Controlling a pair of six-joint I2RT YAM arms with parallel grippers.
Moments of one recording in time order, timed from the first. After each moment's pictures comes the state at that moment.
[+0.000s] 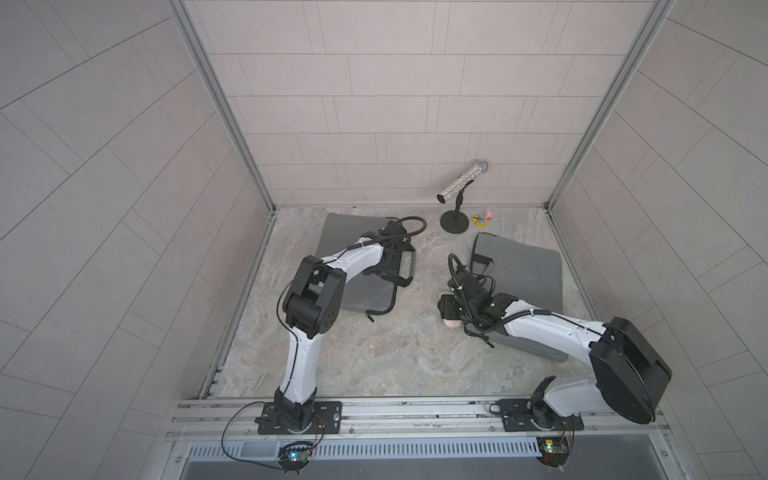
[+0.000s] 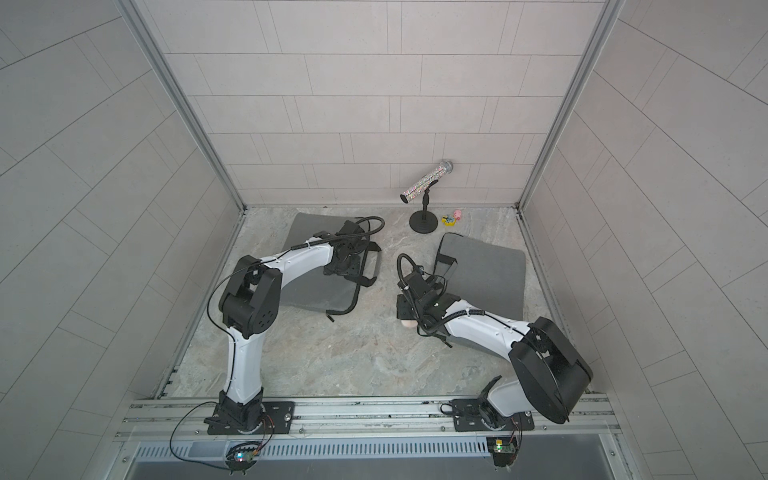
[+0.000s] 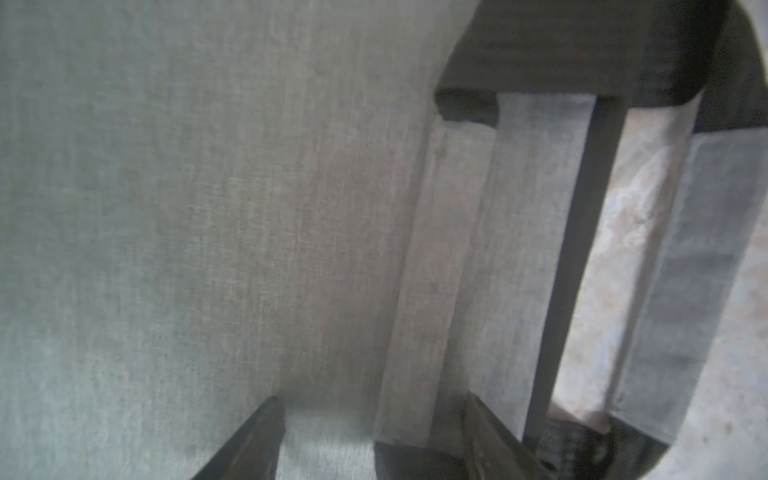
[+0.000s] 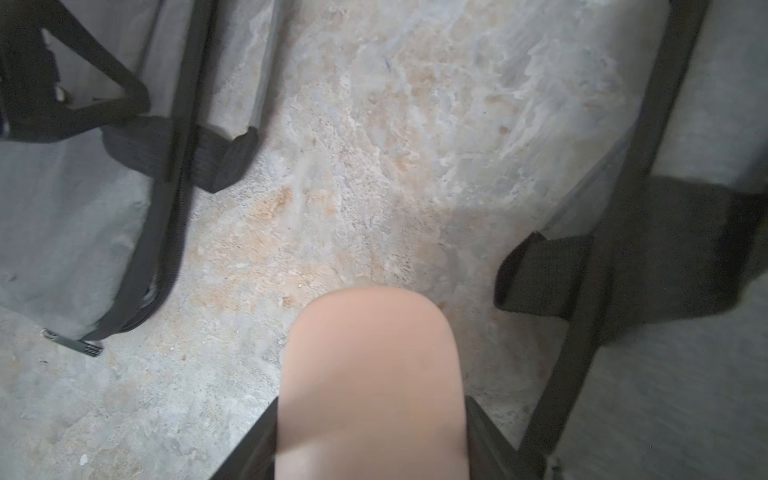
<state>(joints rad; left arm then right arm) -0.50 2.12 1.61 -0.79 -0.24 -0.45 0.66 1.40 0.75 -0.28 0.13 0.66</state>
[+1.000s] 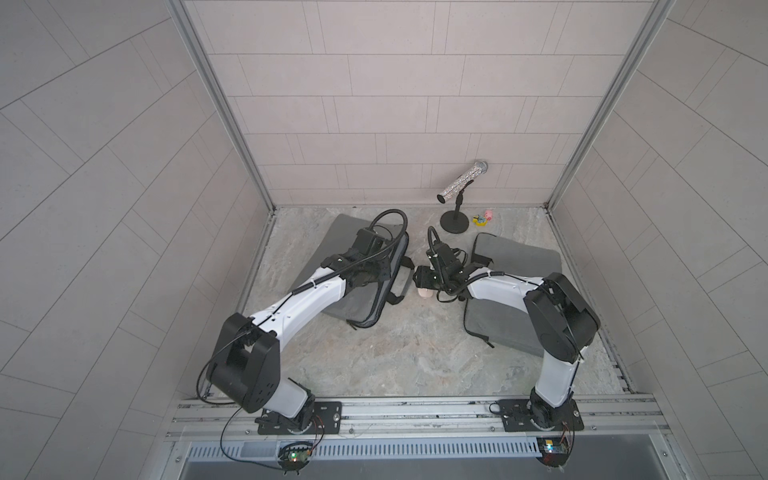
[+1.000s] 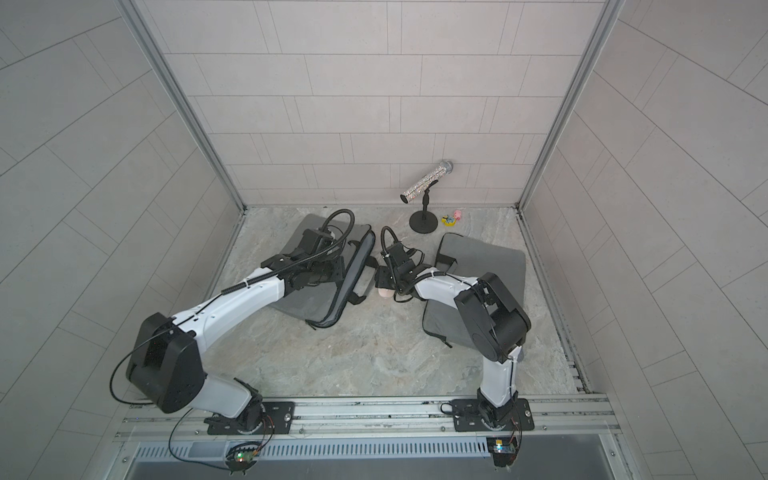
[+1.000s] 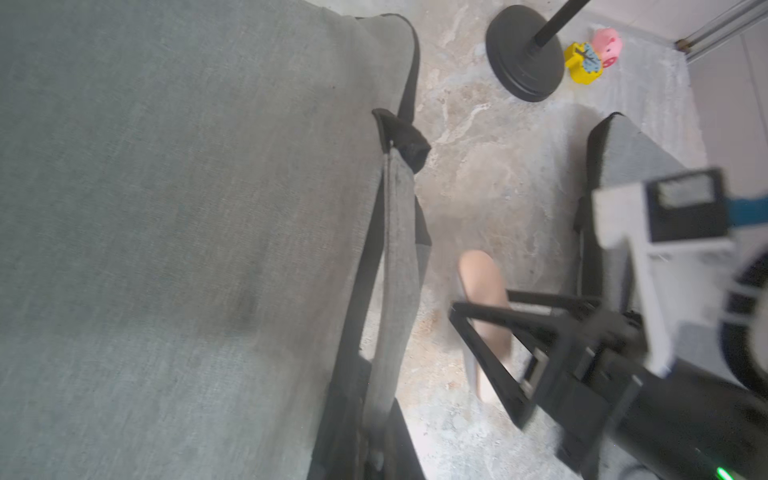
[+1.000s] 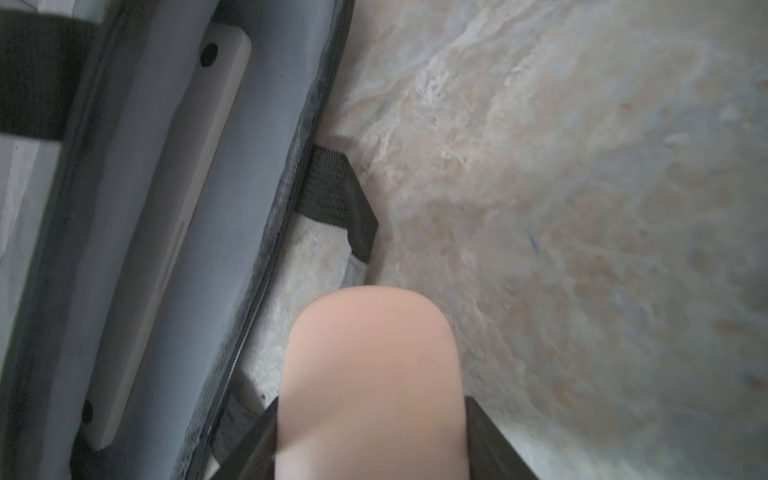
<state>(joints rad) -0.54 1.48 1.12 -0.48 0.00 -0.55 0.57 1.87 1.17 -0.15 -0.02 0.66</state>
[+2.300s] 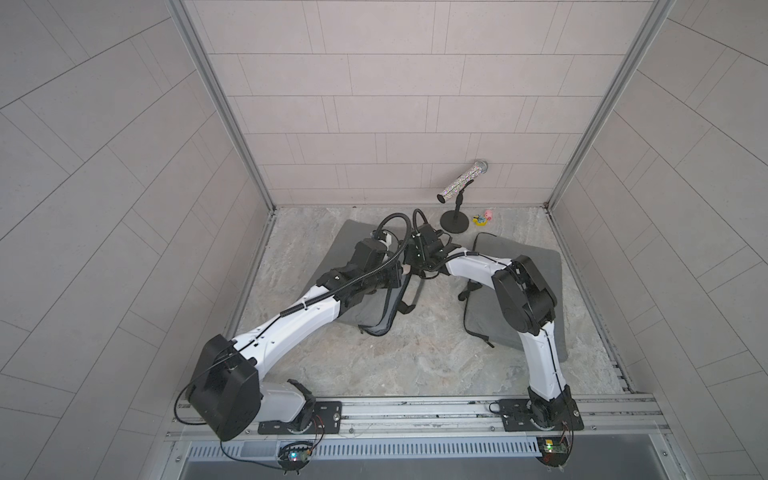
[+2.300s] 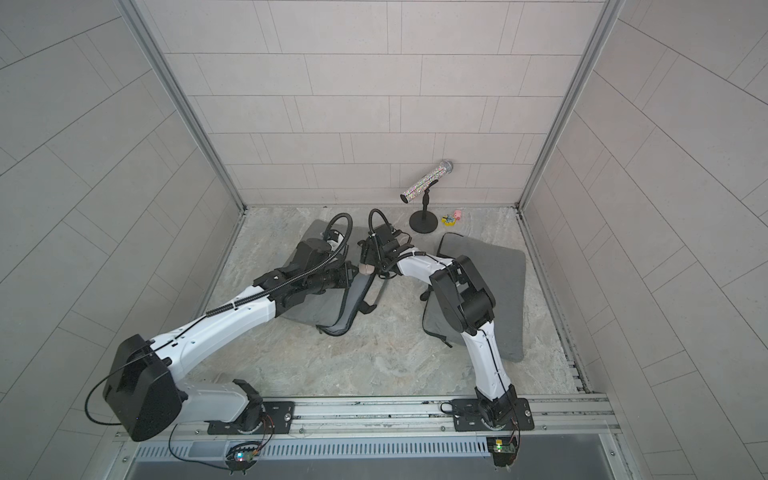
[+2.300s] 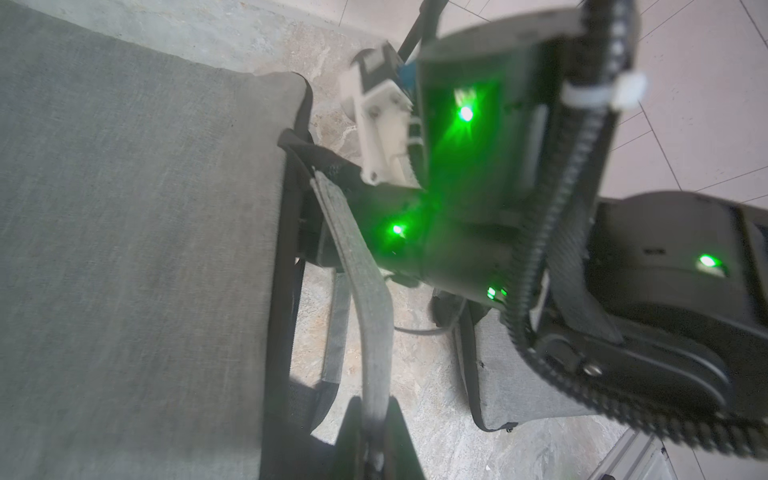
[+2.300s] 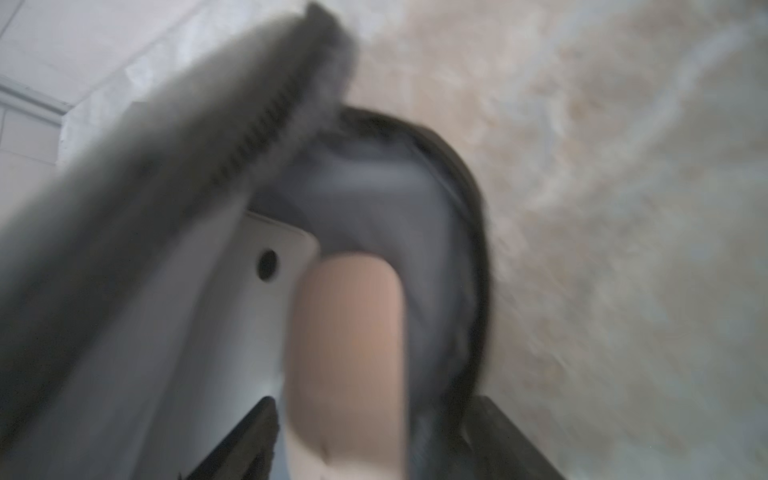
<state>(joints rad) -0.63 1.34 1.01 -0.31 0.08 -0.58 0.55 2.10 1.47 -0.20 0.02 0.75</state>
